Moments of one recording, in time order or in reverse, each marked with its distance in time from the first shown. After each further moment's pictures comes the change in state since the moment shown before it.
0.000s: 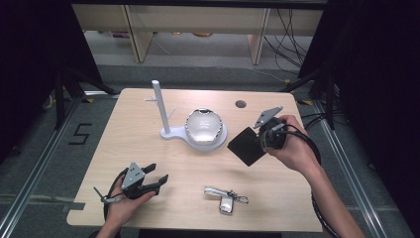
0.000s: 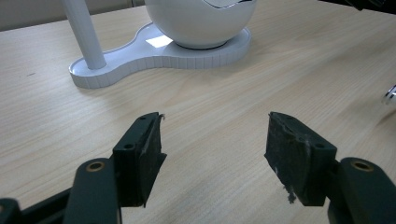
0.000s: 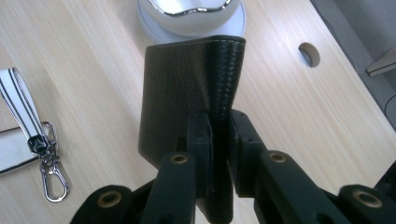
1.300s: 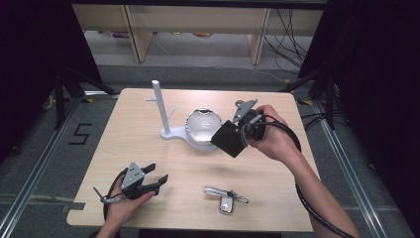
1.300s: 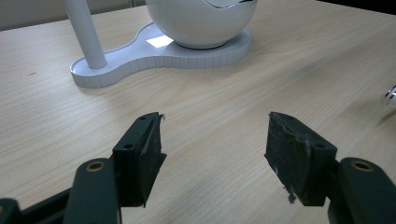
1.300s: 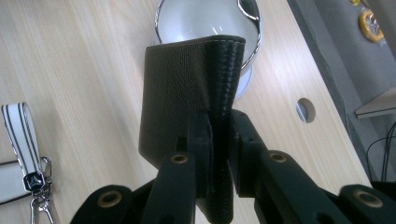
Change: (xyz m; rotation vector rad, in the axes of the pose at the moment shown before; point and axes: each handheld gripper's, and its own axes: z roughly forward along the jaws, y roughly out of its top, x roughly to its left) left arm 0.000 -0.001 0.000 -0.007 -0.004 -0.004; right arm 0.011 0.052 0.008 -0.030 -0.011 -0.163
